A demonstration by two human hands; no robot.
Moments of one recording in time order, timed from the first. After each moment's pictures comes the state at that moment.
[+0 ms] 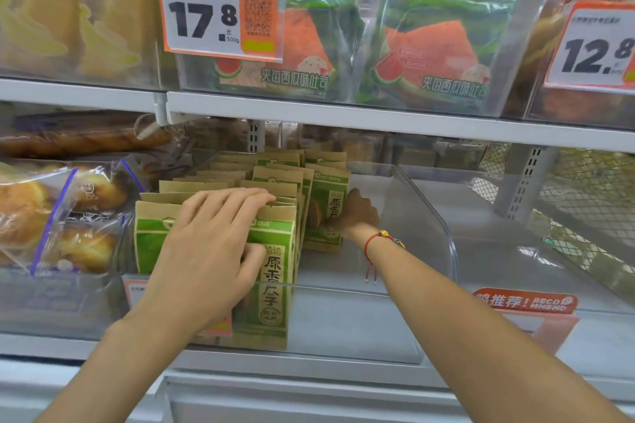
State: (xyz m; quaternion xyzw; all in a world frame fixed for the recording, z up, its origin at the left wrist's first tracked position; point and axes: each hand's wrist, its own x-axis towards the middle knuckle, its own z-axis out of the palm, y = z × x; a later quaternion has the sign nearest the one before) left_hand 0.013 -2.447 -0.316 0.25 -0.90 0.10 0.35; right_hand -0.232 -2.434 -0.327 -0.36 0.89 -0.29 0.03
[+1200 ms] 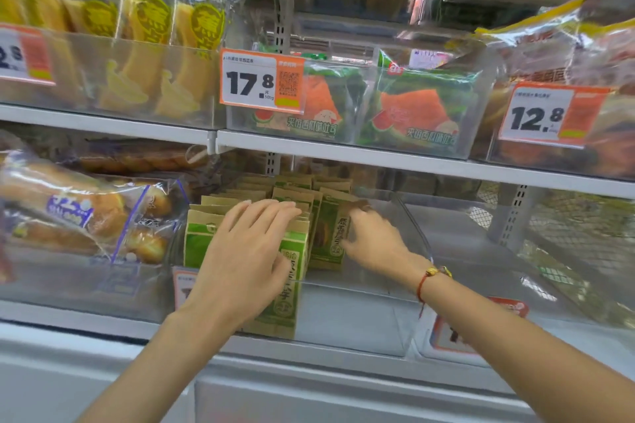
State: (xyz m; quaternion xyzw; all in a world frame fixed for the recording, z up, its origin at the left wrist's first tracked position) left_hand 0.028 -2.411 -0.300 0.22 -0.90 0.09 0.37; right_hand -0.177 -2.346 -0.282 -0.55 0.82 -0.17 -0.10
